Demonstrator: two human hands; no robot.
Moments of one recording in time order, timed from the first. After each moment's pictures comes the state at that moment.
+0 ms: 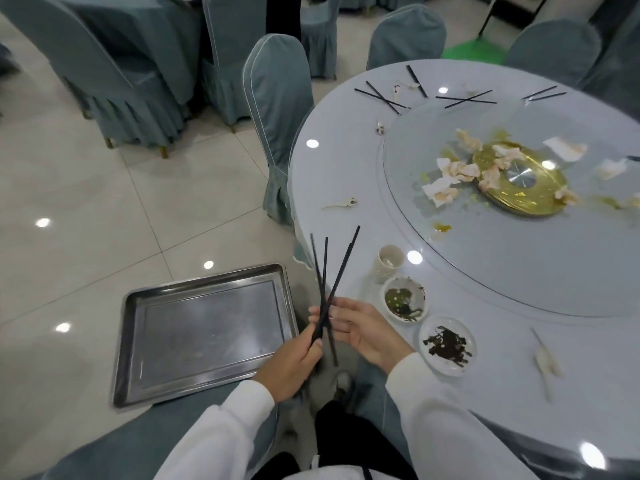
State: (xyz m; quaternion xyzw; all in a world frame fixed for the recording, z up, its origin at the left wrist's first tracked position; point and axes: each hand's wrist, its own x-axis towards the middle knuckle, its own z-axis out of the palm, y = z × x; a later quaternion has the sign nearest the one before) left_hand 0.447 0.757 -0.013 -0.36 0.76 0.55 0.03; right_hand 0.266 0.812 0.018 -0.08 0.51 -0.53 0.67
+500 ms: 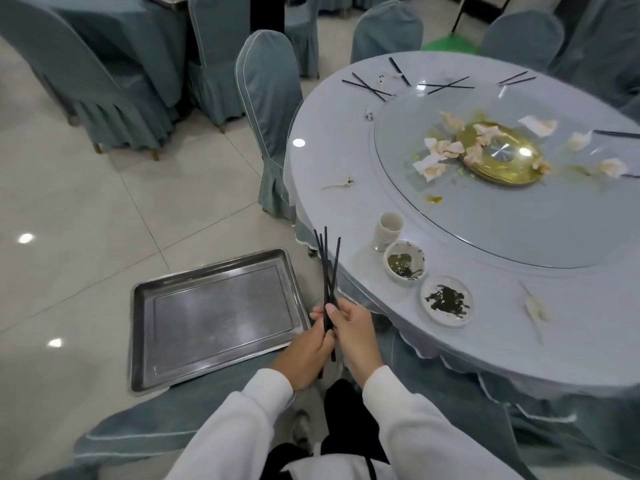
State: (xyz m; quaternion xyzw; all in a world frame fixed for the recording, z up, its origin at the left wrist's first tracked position) left_hand 0.500 0.805 -0.021 -0.33 0.81 0.49 0.04; right_hand 0.388 0.864 0.001 -0.13 0.68 -0.57 0.44
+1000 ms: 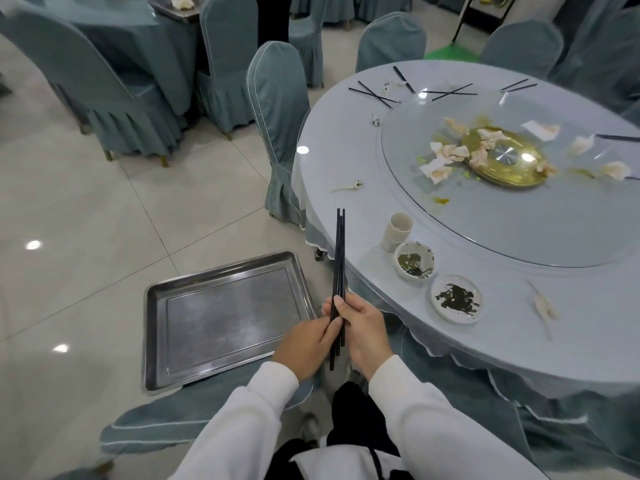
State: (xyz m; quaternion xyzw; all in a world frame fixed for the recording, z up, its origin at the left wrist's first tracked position) left_hand 0.524 0.793 -0.004 -0.33 0.86 0.40 0.01; right_hand 0.415 0.858 0.025 0.03 0.54 -0.69 0.48
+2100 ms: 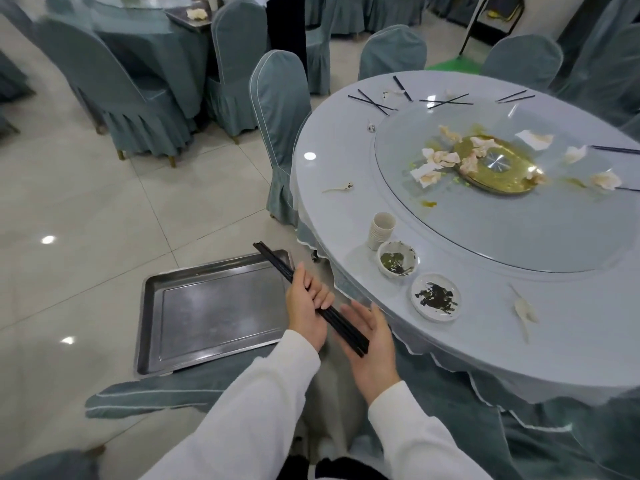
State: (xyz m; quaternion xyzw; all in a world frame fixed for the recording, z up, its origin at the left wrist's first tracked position) left_hand 0.443 0.829 0.051 -0.37 0.10 0.84 -0.39; right_hand 0.396 0.940 0.041 0.16 0.49 -0.72 0.47
